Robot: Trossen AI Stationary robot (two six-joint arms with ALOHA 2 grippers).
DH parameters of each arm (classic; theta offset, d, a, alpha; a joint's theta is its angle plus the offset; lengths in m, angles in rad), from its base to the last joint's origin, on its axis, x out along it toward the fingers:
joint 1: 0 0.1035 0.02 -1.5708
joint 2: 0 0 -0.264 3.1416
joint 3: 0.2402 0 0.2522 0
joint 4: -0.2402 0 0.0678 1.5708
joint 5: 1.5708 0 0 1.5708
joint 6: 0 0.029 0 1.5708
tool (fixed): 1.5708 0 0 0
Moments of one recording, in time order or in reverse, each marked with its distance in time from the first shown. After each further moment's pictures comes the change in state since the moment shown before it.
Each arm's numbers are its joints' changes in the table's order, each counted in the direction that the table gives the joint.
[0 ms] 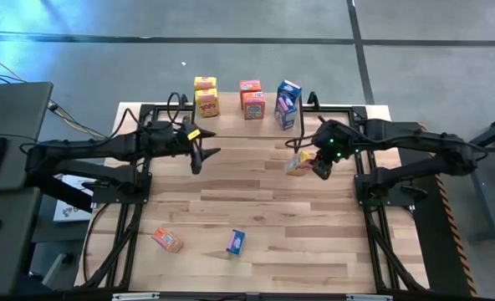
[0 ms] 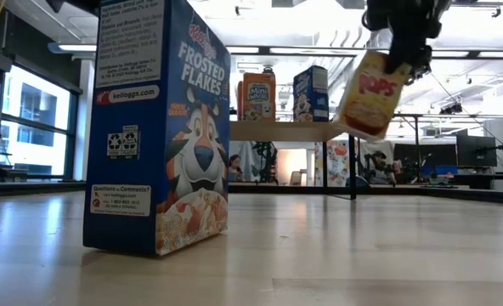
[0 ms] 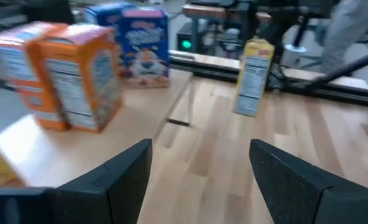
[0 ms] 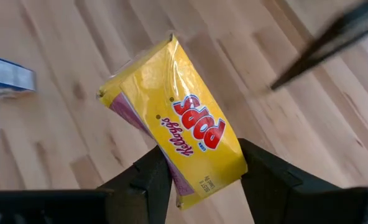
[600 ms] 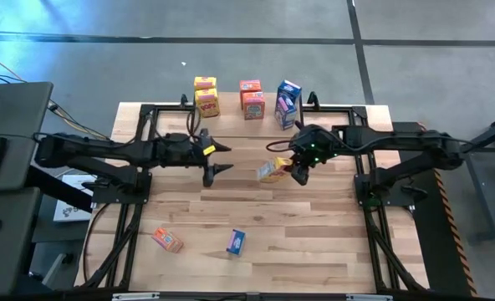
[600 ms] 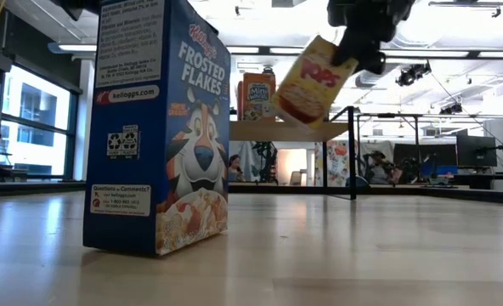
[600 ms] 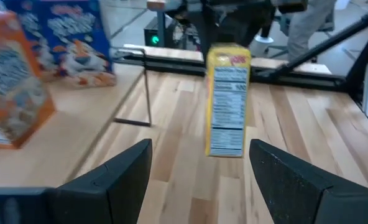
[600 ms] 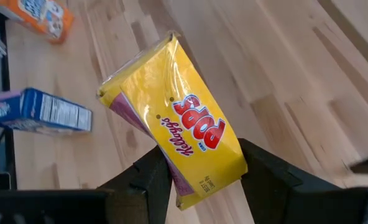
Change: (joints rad) left arm -0.120 0.184 0.000 0.175 0.017 -0.002; right arm 0.065 0.165 0.000 0.349 -0.084 -0.003
